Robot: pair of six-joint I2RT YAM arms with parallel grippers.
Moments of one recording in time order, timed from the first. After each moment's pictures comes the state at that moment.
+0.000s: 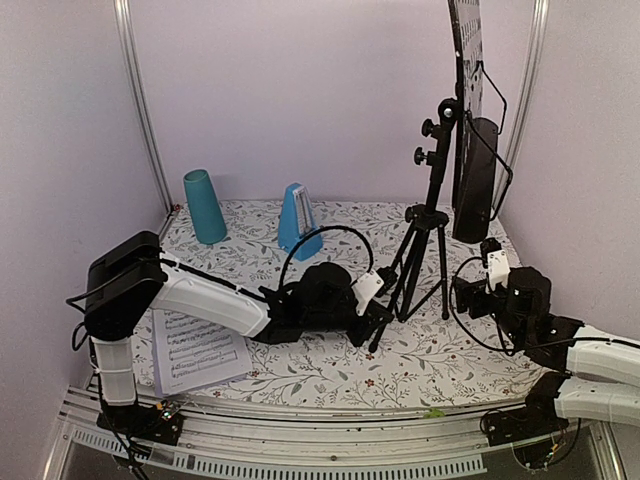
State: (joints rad) left arm -1.13 1.99 1.15 0.40 0.05 -0.08; right arm 0.63 0.78 0.29 0.19 0.48 0.05
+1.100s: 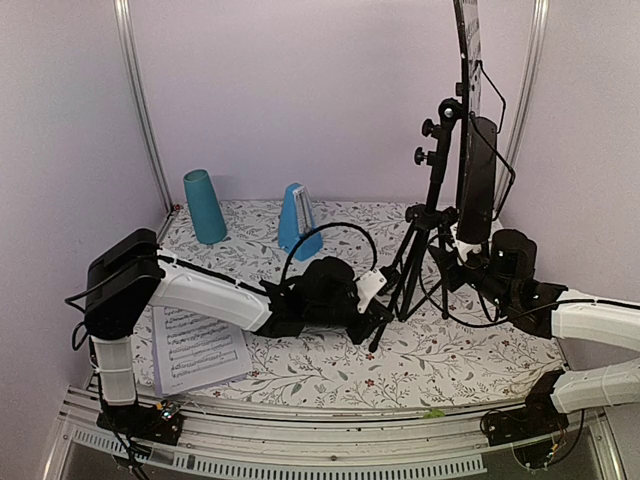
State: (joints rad) left arm -1.12 1.99 1.19 0.31 0.08 -0.05; right arm 0.64 1.06 0.52 0.32 0.23 -0.25
